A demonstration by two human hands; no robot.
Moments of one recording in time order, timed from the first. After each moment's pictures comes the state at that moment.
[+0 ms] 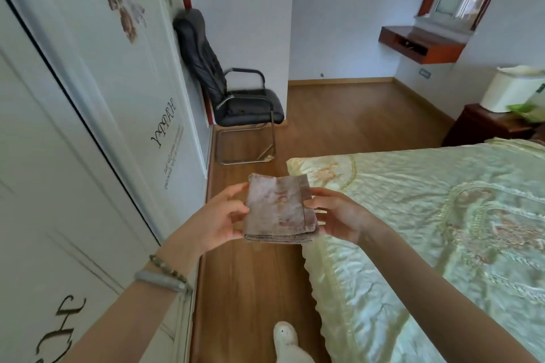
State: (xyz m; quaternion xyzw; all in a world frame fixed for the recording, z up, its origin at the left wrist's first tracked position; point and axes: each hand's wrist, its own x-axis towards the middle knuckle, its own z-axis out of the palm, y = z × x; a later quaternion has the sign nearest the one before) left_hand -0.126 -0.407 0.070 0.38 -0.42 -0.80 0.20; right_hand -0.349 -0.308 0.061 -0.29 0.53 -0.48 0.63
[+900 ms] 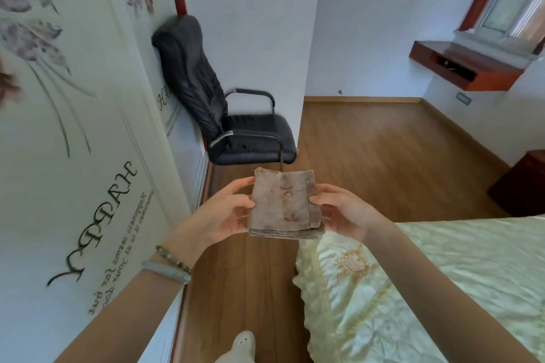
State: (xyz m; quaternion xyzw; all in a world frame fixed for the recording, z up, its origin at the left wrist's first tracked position) left_hand -0.352 -0.866 0.057 0.39 -0.45 -0.78 0.22; right_hand -0.579 -0.773 0.056 -0.32 0.51 -0.47 0.65
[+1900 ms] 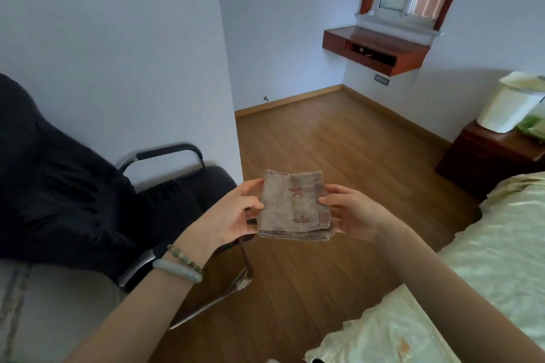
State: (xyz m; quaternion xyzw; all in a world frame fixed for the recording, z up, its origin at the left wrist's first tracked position) left_hand -0.693 -1.350 0.064 0.28 -0.52 -0.80 0.04; right_hand -0.860 -1.177 0.050 -0.13 0.58 -0.61 0.52
